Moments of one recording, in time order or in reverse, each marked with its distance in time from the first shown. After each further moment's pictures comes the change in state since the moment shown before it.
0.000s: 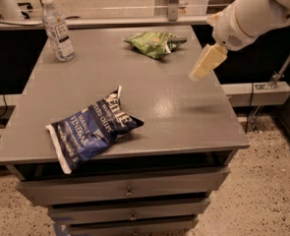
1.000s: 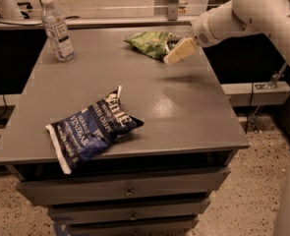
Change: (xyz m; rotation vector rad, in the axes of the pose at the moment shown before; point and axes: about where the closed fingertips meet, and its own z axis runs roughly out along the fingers) arm -0.017 -0.072 0.107 0.034 -0.192 0.228
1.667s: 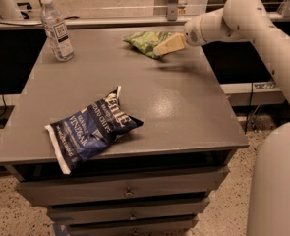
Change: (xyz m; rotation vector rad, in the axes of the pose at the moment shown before) arm -0.014 -0.025 0.051 -0.011 -0.147 0.205
